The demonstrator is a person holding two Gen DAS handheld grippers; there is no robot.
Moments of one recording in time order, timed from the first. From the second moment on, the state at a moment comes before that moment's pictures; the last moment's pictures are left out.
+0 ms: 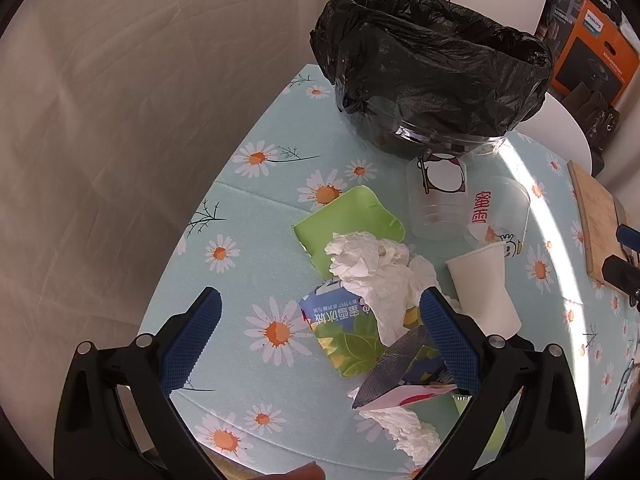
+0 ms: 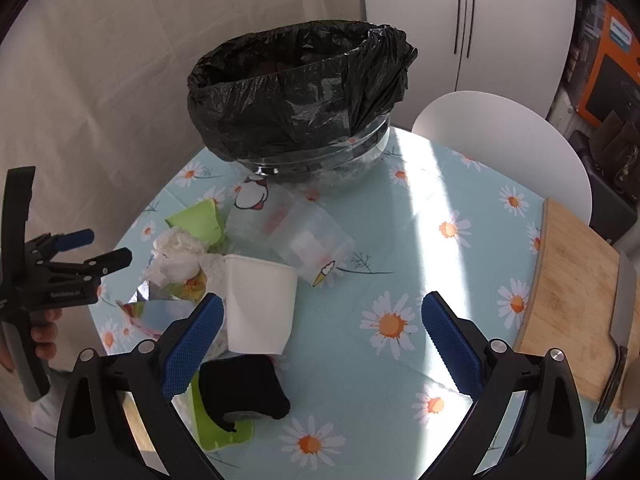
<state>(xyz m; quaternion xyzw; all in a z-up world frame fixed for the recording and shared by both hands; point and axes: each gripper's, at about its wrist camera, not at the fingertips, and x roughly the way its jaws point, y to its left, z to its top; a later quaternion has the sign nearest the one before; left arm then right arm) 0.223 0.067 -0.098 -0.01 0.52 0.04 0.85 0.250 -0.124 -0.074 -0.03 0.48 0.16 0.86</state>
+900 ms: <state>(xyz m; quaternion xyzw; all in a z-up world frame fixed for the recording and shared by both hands) 0.327 0.034 -0.160 0.13 0.59 -0.07 0.79 0.324 -0.082 -0.132 -0.12 0.52 0.20 0.82</state>
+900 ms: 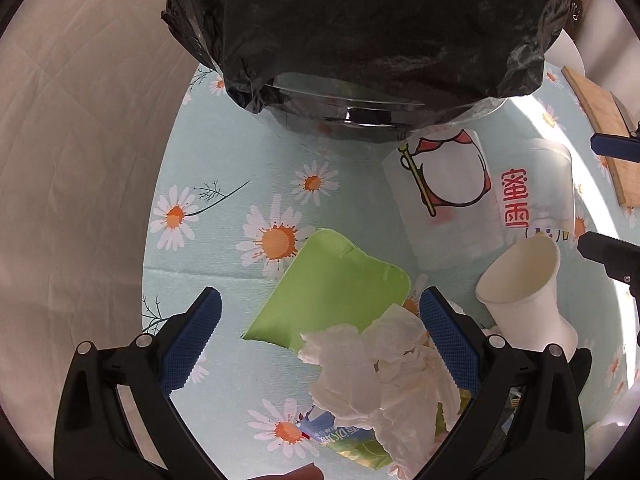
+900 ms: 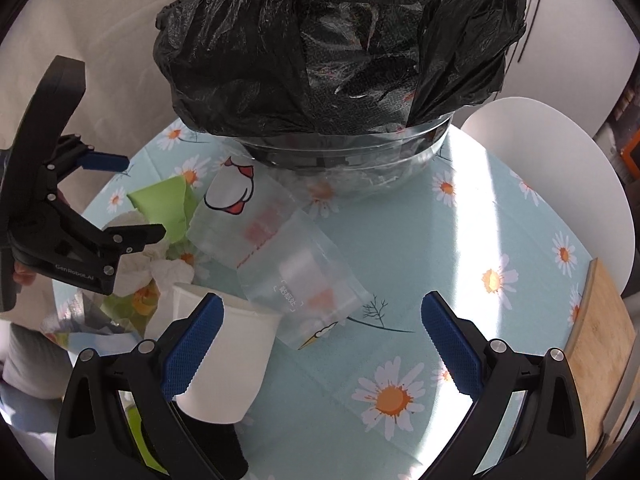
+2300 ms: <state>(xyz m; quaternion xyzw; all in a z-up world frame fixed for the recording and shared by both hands) 0.309 0.098 -0.133 0.06 0.61 -0.10 0.78 0.325 -0.137 -0.127 -0.05 0.52 0.21 0.83</state>
